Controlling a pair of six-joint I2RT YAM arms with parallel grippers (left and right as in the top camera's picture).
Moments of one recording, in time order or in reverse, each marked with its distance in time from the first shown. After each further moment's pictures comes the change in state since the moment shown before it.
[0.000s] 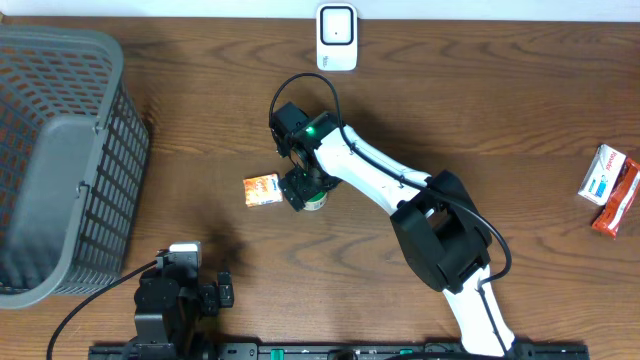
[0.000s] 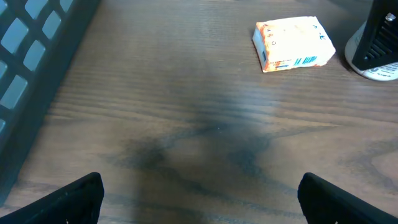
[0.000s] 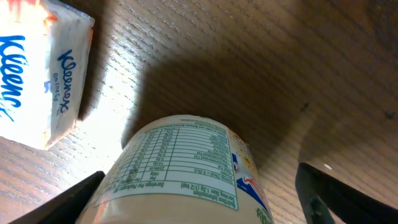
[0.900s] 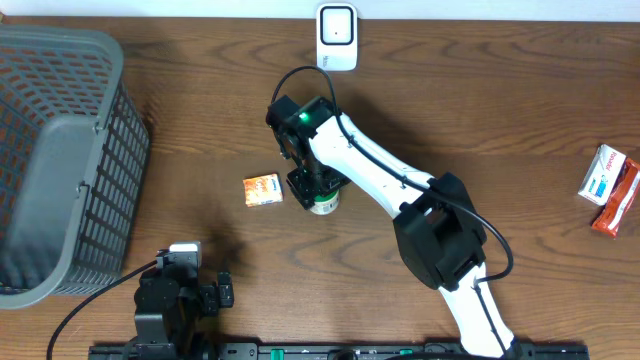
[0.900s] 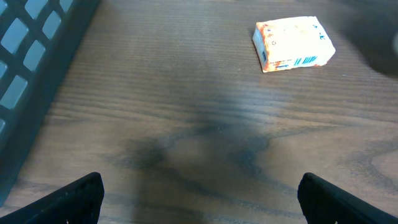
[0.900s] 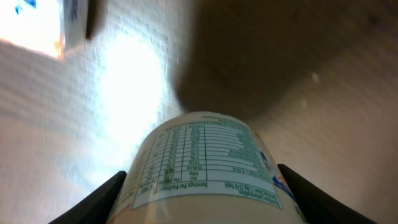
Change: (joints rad) left arm 0.000 0.000 0.000 0.000 0.000 0.000; right arm 0.006 0.024 0.193 -0.356 -0.006 0.040
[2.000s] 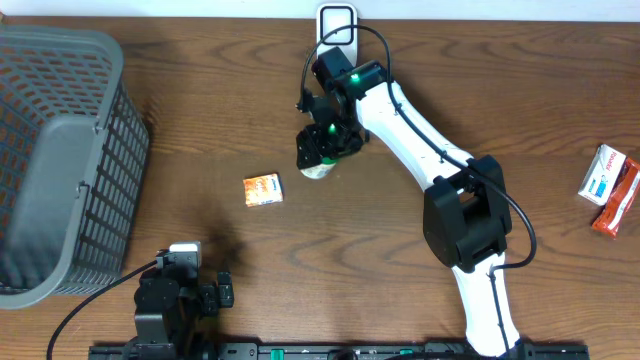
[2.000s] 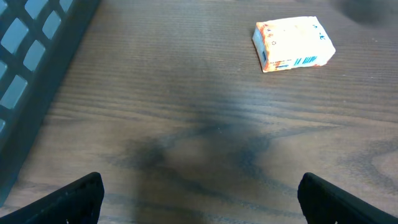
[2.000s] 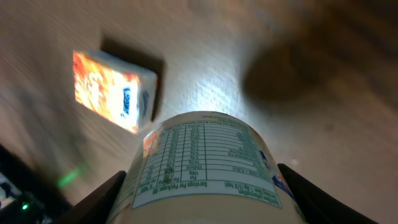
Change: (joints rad) left arm 0.000 0.000 0.000 0.000 0.000 0.000; right arm -0.205 0.000 0.042 0.203 -0.362 -0.093
